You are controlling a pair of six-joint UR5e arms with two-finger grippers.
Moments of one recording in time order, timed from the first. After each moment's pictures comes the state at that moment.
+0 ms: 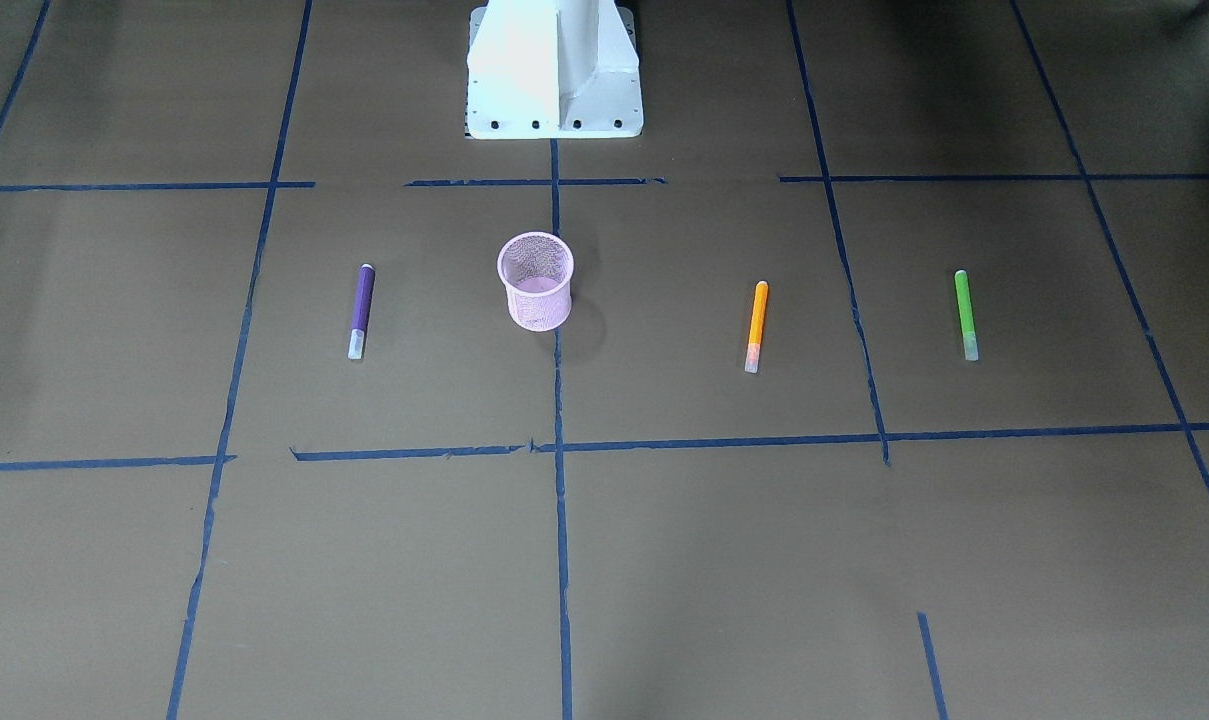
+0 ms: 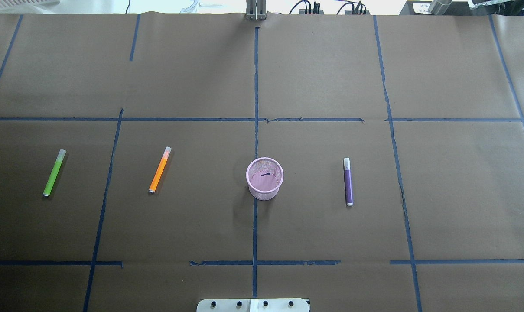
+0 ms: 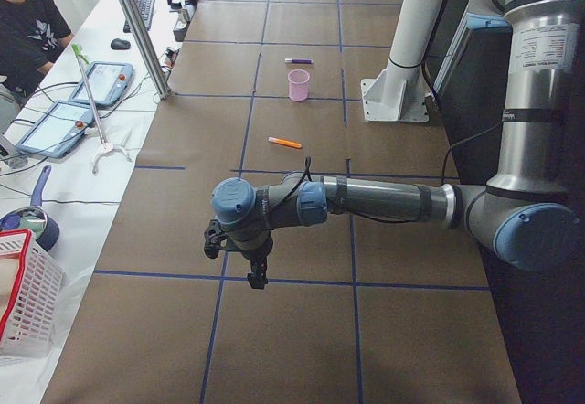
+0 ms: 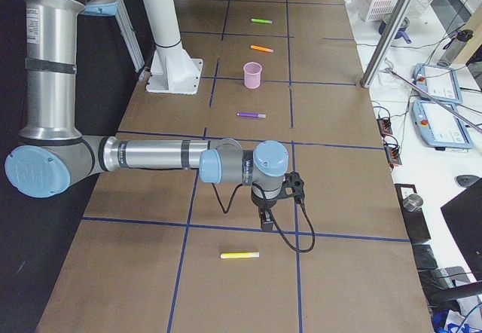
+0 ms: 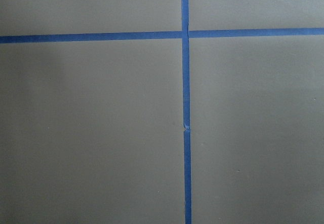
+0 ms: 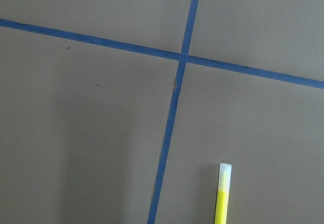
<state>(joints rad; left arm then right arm) -1.57 -1.56 -1.65 -1.36 -2.38 0.13 1.53 -1.66 1.70 -1.57 2.32 -0.13</state>
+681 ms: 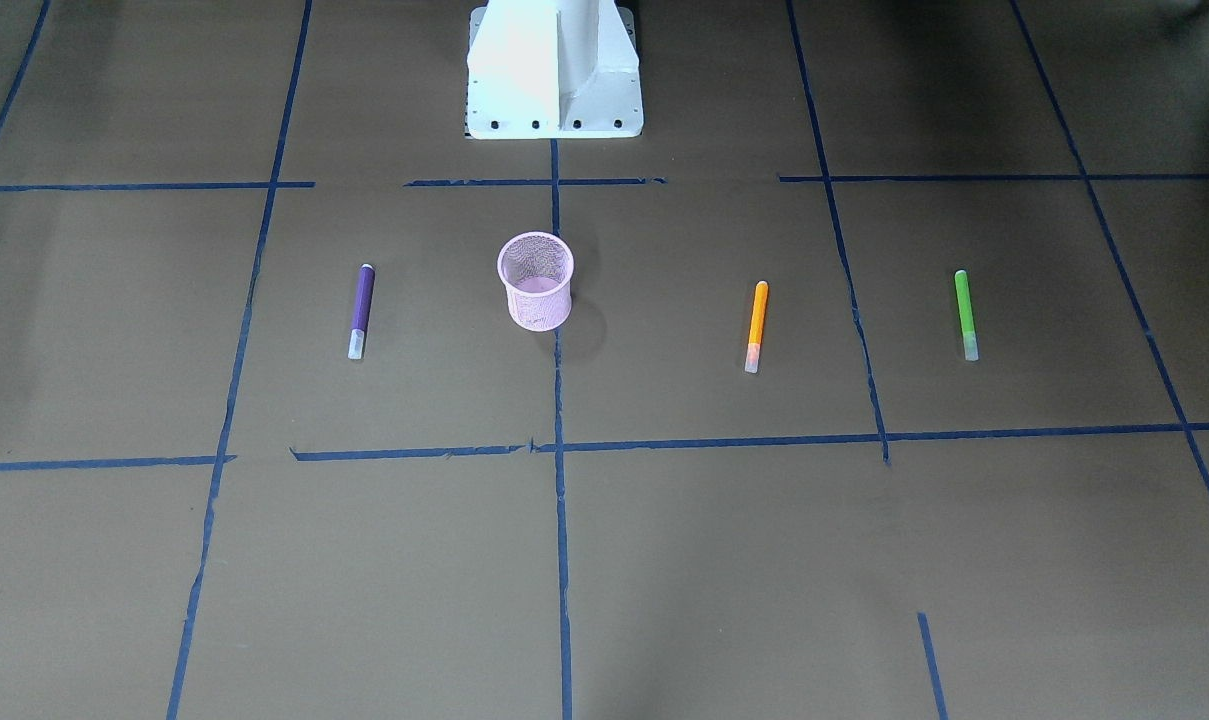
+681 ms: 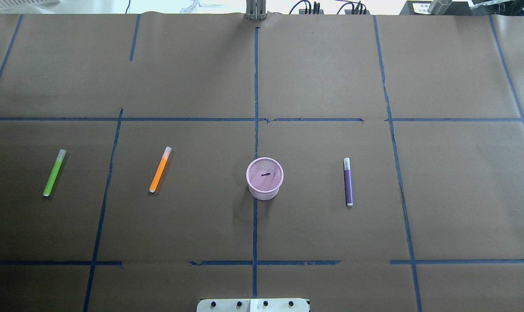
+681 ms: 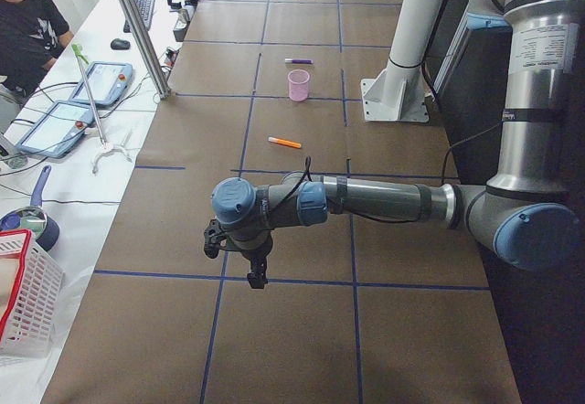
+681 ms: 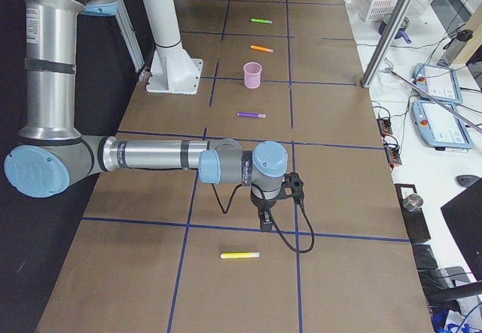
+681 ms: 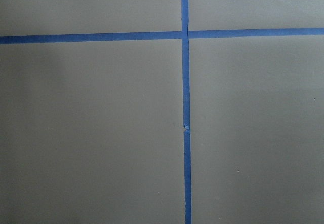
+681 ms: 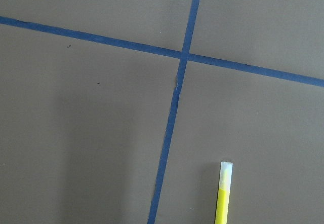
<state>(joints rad) -1.57 -1.56 -1.66 -1.37 -2.38 0.13 1.53 -1.67 1.70 -1.57 2.32 -0.14</state>
